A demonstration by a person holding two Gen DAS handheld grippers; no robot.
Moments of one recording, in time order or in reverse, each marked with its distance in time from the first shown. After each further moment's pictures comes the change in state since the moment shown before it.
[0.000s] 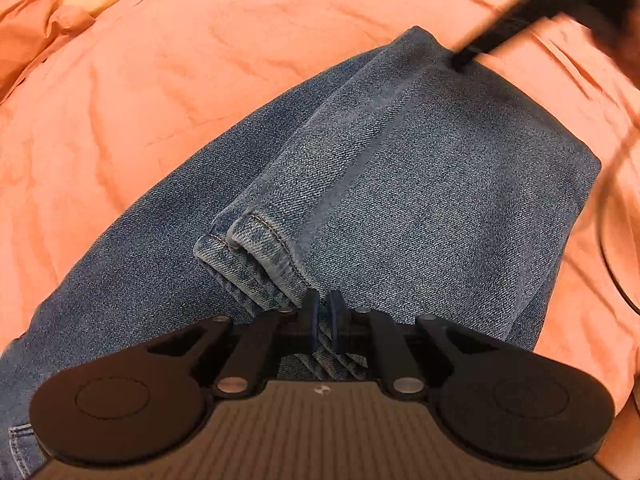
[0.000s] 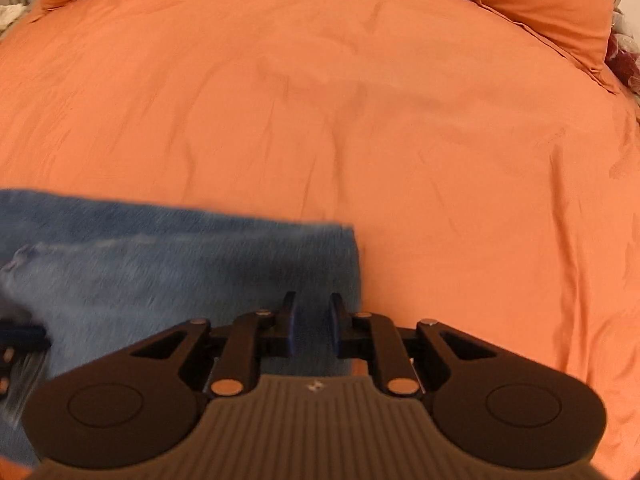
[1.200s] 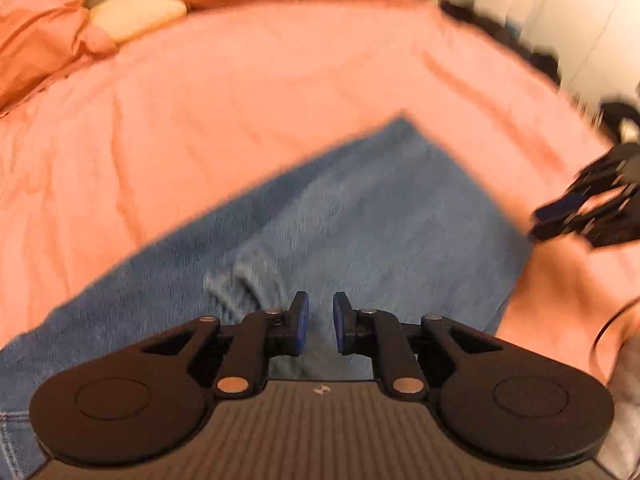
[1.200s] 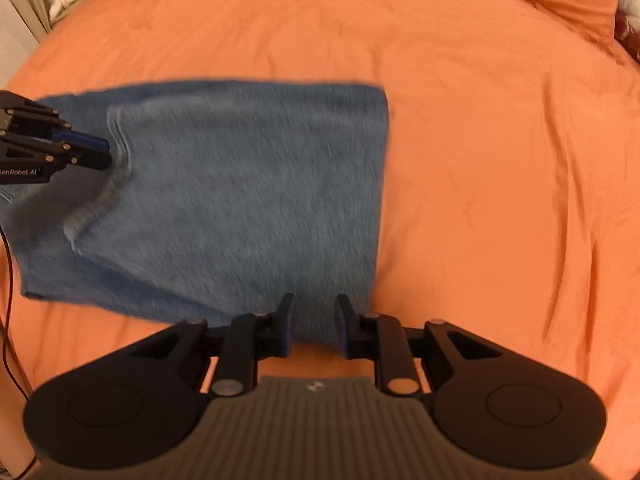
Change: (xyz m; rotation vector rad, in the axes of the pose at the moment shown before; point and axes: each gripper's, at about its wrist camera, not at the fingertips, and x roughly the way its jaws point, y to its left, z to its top) left arm -0.053 0.010 -0.002 -0.124 -0.210 -0.106; right arm -0.039 -0.004 -0.073 -0.064 -0.019 0.119
